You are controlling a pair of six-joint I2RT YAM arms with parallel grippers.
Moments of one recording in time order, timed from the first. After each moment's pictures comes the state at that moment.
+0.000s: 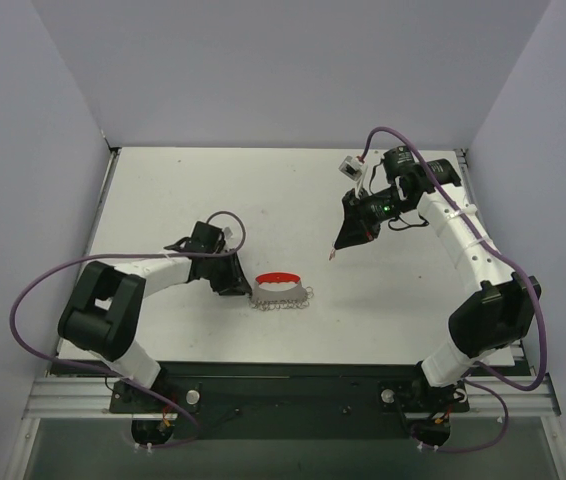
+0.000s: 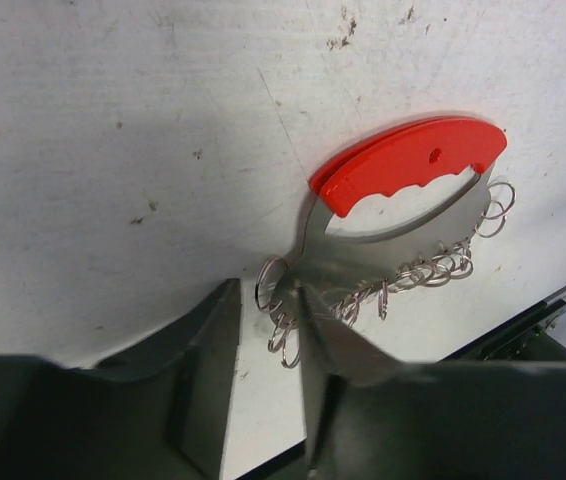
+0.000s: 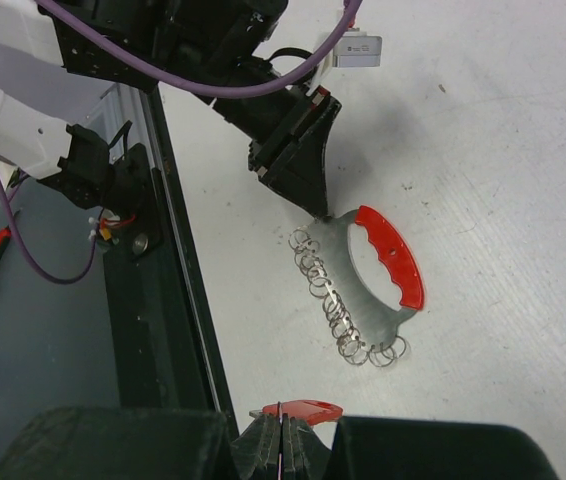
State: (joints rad) left arm -0.39 1.61 0.79 -0.26 0.36 -0.68; right arm 0.28 1.60 1.60 -1.22 -0.87 -0.53
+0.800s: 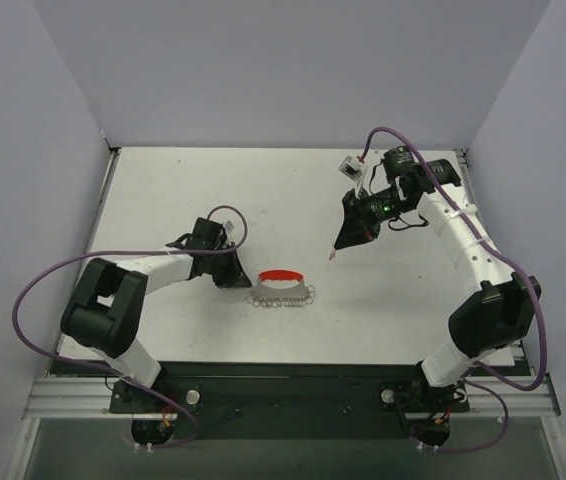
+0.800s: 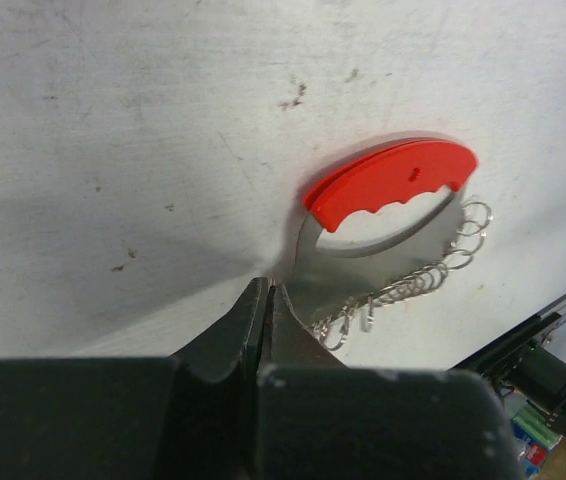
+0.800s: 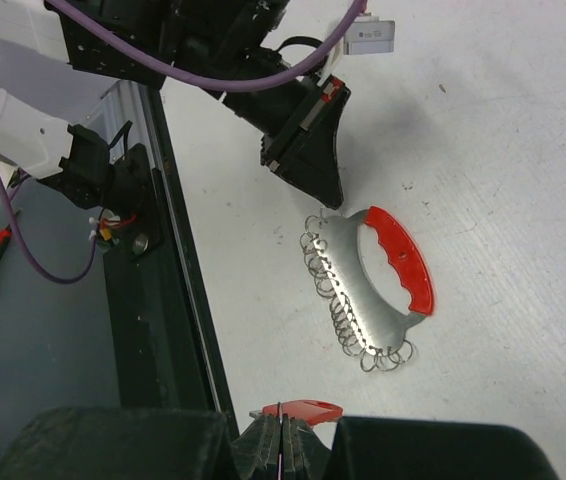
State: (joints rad) left arm -0.39 1.65 0.82 -0.20 0.36 -0.67; right arm 0.28 1.60 1.60 -1.22 -0.87 -0.53
